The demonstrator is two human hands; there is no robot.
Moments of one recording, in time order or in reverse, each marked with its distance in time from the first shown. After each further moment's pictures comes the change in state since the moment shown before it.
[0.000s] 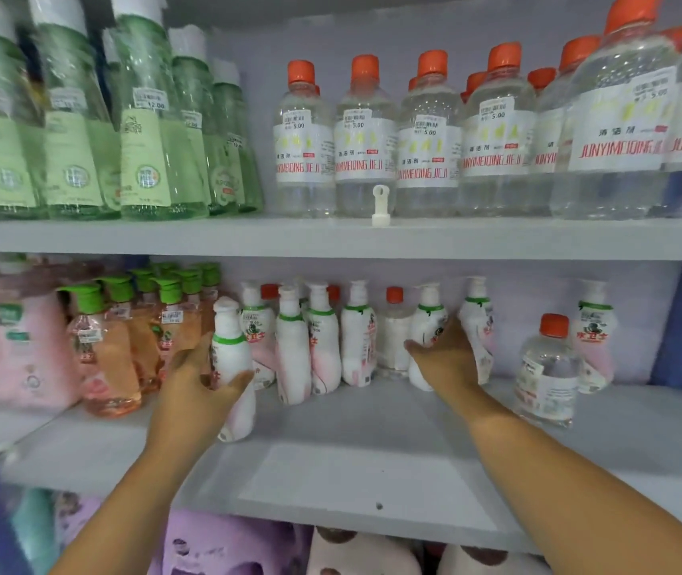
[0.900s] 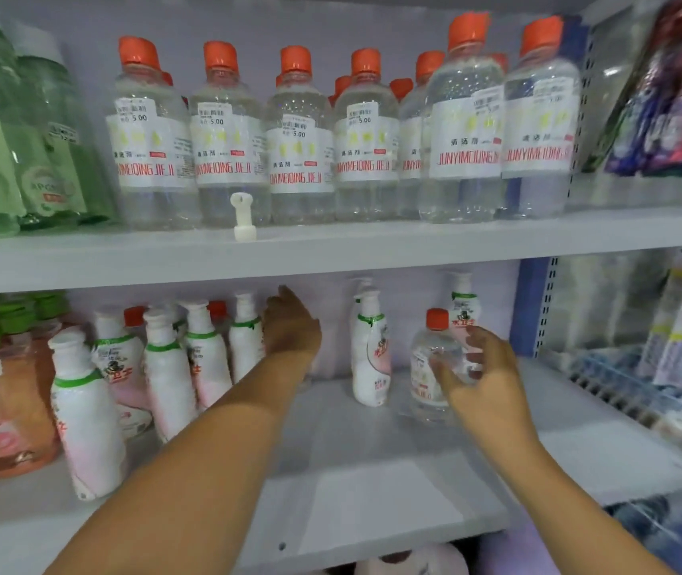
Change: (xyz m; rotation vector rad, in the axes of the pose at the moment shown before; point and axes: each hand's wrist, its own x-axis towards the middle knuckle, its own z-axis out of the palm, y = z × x) left_hand 0.063 0.180 0.233 0.339 -0.359 0.149; right_hand -0.080 0.049 -0.161 0.020 0.373 -0.171
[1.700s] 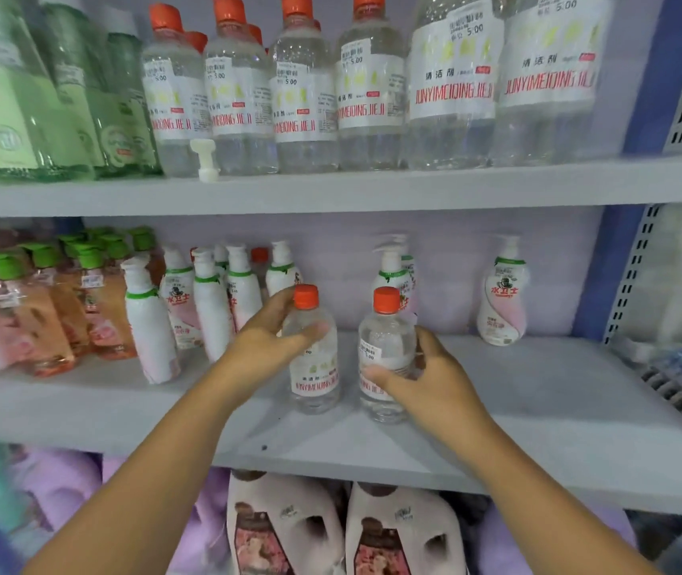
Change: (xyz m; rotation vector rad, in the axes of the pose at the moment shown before) left_hand -0.159 -0.030 -0.064 -0.799 -0.138 -0.032; right_hand -0.022 0.012 0.011 0.355 -0.700 0.049
